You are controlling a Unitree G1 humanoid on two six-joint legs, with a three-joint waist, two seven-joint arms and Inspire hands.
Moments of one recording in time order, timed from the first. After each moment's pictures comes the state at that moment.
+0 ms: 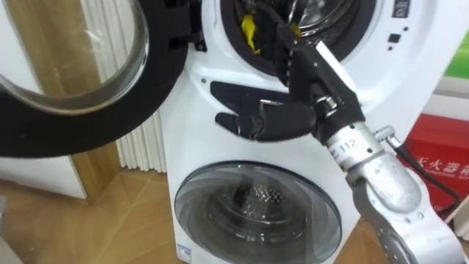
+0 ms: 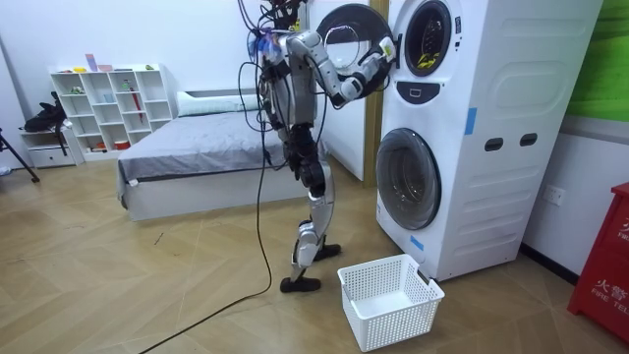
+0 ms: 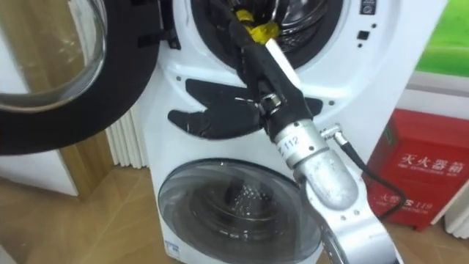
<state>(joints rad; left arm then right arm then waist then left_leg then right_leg) 0.18 0.19 0.02 1.01 0.54 0.14 0.32 -0.38 -0.31 0.20 -0.17 0.19 0.06 0.04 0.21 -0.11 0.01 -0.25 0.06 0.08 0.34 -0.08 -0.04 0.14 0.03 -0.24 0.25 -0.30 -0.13</state>
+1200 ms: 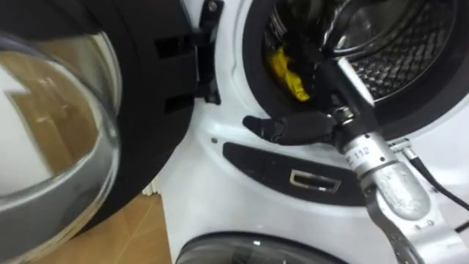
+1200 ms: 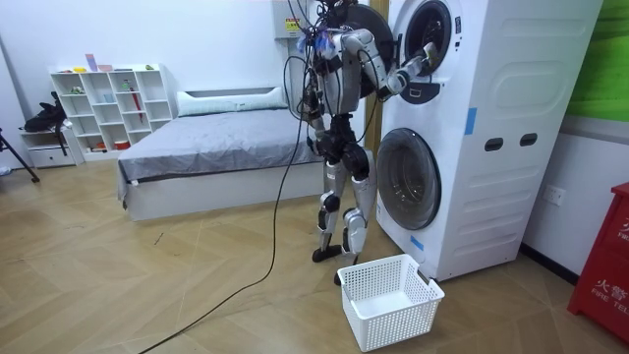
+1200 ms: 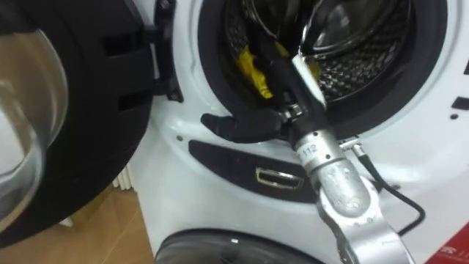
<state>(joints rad) 0.18 0.22 0.00 0.97 0.56 0.12 0.38 -0.33 -0.37 0.14 -0.12 0.19 0.01 -0.01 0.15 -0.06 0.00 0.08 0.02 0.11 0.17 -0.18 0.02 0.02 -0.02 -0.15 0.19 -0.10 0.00</state>
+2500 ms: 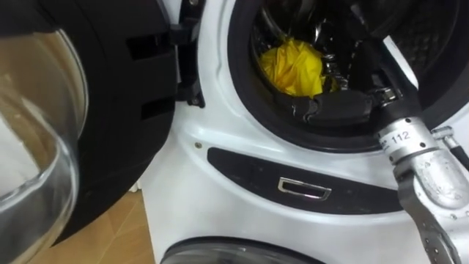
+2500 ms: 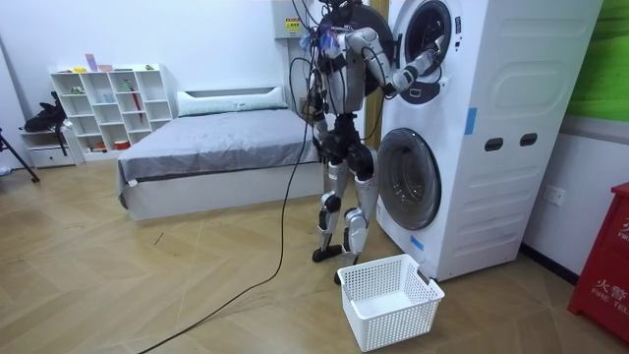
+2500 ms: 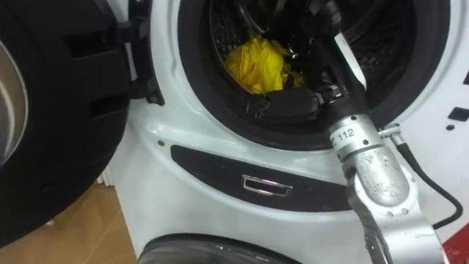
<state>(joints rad) 0.21 0.19 0.10 0.96 0.56 0.15 0.31 -0.34 -0.42 0.02 -0.11 0.16 0.06 0.06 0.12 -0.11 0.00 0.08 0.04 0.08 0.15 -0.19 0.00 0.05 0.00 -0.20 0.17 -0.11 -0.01</state>
